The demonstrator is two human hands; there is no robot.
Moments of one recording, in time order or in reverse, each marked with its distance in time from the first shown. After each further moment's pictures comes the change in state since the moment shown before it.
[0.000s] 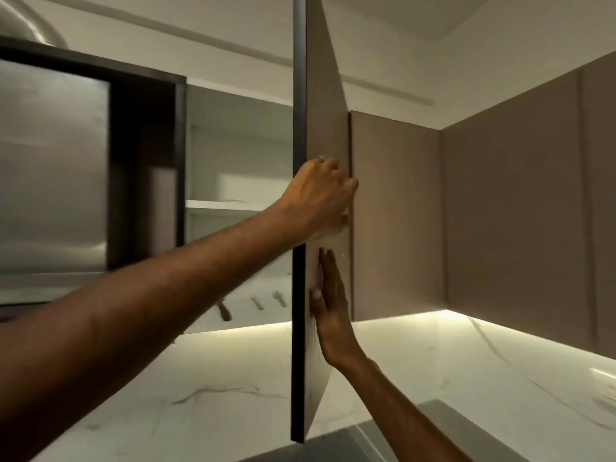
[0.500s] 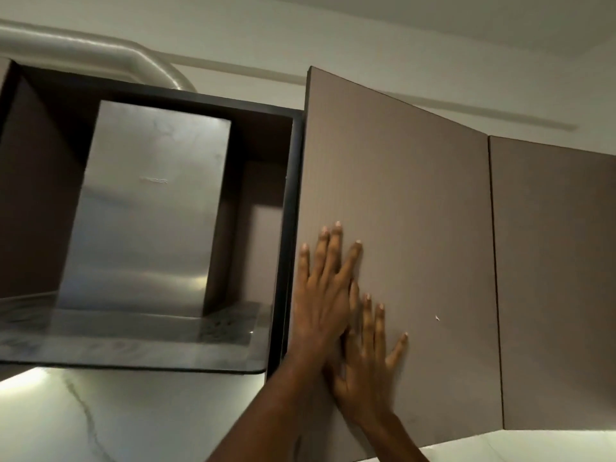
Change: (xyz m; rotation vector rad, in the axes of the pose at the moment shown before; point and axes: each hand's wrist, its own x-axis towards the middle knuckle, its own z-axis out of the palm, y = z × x) left_hand -0.114 -0.081 0.255 -0.140 0.150 -0.599; right_hand 0.104 0.090 0.222 -0.792 0.072 -0.172
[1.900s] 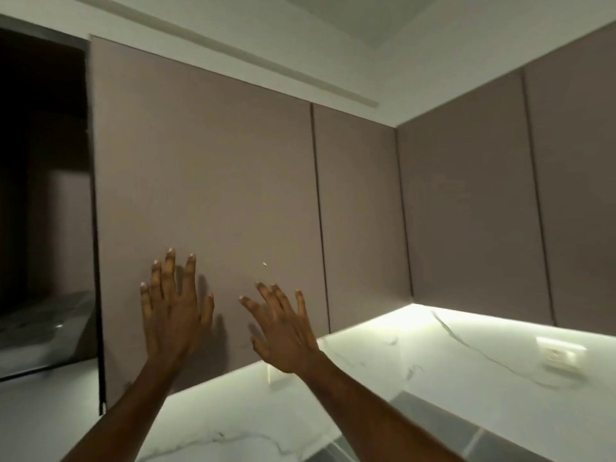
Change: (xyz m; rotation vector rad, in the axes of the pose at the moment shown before) left_hand -0.071 0.029 0.069 -0.366 -0.207 -0.153; right_hand -0.036 0.122 -0.059 -0.258 -0.321 -0.102
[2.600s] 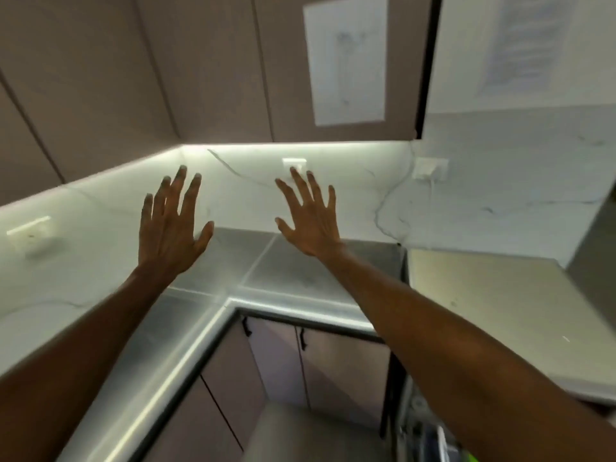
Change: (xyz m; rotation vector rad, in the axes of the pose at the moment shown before) left_hand -0.263 0.370 -0.046 -0.505 -0.367 0.636; right_hand -0.463 0.210 -0.250 -0.378 -0.169 0.683
